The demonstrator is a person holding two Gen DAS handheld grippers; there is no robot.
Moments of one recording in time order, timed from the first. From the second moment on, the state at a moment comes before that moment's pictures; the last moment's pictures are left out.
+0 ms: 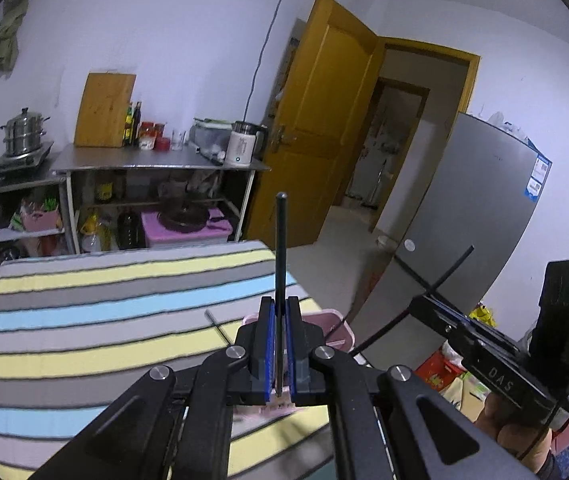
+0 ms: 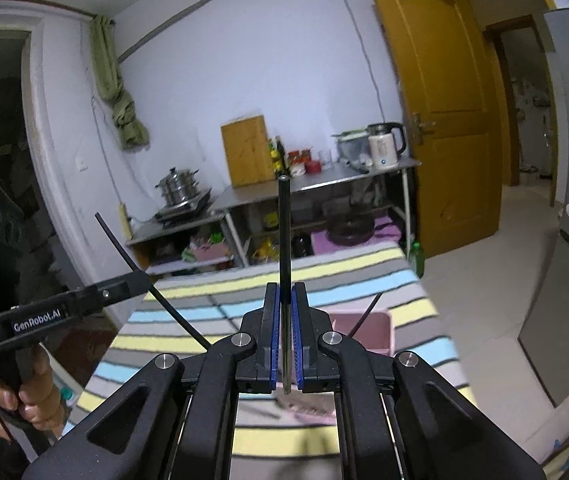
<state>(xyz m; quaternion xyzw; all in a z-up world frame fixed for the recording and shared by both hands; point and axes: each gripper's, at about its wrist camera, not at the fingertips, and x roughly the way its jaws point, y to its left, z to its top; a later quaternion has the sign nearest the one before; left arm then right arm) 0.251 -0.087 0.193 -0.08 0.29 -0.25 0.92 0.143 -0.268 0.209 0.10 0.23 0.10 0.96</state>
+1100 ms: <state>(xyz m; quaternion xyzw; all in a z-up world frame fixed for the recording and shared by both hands) 0.324 -0.131 0.096 -0.04 0.35 -0.23 0.91 0.189 -0.275 0.125 0.11 0.31 0.08 0.94</state>
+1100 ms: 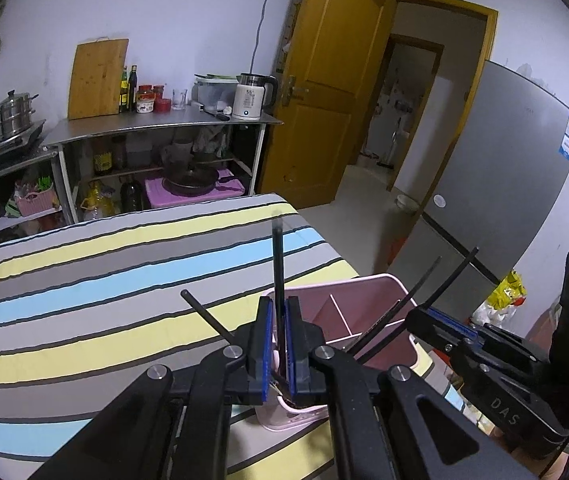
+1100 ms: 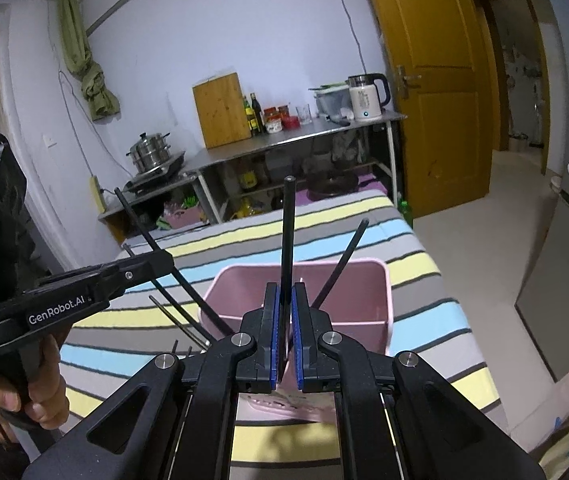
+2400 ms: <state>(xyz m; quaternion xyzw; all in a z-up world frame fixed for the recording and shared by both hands) 0.169 -0.012 0.074 -0.07 0.33 -0.16 0.93 0.099 -0.236 0.120 0.11 0.31 0.13 0.93</state>
